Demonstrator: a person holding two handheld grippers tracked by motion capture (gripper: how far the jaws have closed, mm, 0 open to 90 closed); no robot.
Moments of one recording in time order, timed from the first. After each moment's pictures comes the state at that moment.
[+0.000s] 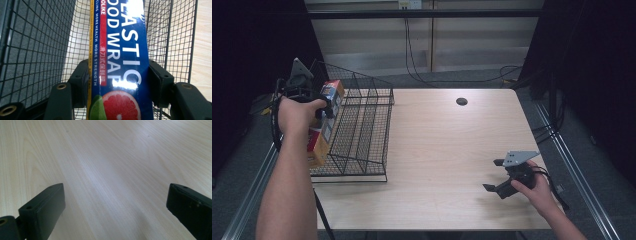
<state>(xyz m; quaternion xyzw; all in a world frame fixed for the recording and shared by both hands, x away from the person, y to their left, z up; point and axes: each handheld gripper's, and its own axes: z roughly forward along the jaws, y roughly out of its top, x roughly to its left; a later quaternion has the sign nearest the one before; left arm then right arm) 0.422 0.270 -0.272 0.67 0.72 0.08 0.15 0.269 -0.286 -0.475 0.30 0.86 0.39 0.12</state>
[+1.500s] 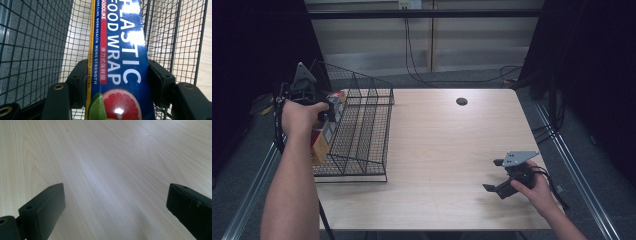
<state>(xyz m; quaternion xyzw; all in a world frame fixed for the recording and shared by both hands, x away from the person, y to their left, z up) 0.425 0.269 -0.284 0.67 0.73 0.08 0.13 0.270 -0.286 -0.475 0.29 0.86 0.39 0.12</state>
